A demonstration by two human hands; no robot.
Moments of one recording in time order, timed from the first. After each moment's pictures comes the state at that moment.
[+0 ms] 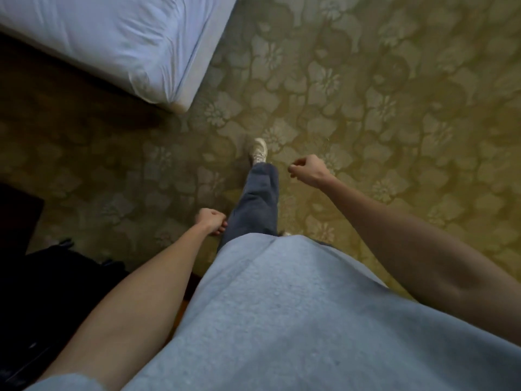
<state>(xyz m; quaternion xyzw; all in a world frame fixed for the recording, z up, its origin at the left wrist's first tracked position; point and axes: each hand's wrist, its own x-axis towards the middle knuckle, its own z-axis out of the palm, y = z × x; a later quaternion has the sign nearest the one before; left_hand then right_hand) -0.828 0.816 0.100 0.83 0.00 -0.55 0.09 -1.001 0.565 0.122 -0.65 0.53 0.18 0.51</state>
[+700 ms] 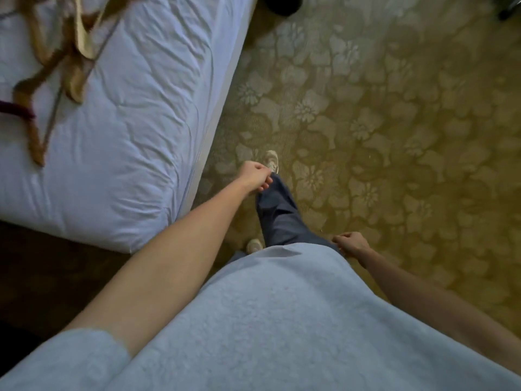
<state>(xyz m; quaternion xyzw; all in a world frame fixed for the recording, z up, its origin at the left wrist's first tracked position) -0.549 0.197 0.154 0.76 -0.18 -0.59 0.20 -0.874 0.222 0.119 -0.41 0.73 0.21 0.50</state>
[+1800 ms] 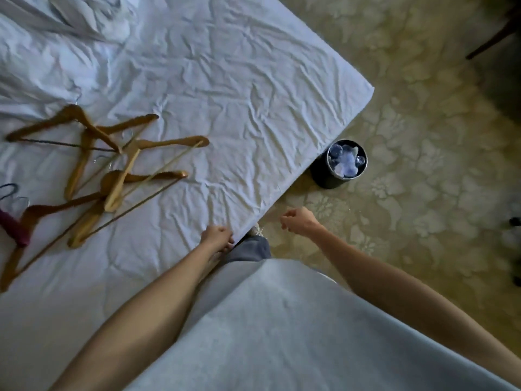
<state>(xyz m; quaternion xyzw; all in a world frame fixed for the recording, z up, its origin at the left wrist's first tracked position) -0.167 -0.241 0.130 0.80 0.09 -0.52 0.29 -0.282 -0.462 0.159 -0.73 0.44 0.29 0.44</state>
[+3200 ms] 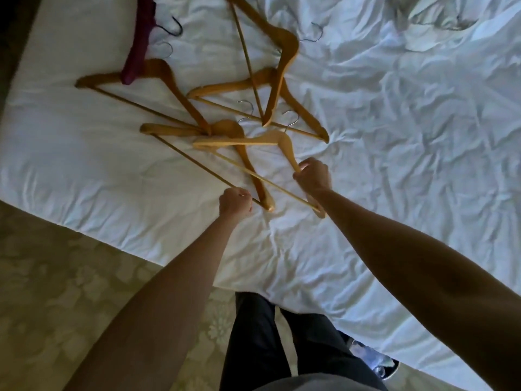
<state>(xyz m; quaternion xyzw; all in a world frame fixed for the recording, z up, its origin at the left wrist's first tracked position) 0.064 -0.208 0.007 0.66 0.55 -0.19 0.47 0.215 -0.355 0.002 -0.90 0.02 0.36 0.24</state>
